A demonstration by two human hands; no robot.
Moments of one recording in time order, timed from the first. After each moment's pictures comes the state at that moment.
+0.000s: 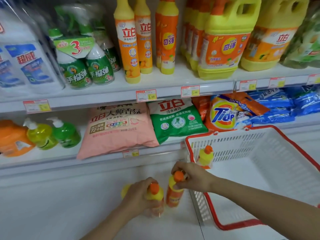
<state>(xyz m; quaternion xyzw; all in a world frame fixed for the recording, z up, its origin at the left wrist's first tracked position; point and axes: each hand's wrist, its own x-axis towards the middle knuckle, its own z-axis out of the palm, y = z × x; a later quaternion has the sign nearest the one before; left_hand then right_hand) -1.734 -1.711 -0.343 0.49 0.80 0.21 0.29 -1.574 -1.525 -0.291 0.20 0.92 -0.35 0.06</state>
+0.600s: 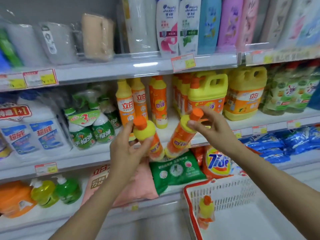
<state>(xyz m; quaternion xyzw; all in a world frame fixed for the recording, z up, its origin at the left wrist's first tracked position) -1.773 -1.609 -0.066 0.48 0.63 0.61 -0.02 -1.591 -1.435 -0.034 0.14 0.81 -0.38 -0.42</state>
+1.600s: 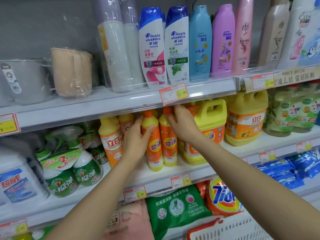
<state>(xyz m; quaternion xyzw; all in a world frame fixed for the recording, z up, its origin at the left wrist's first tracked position) -1.847 -1.443 -0.017 0.50 0.71 0.49 -0.07 -1.719 -1.331 0.019 0.26 0.85 -0.19 -0.42</state>
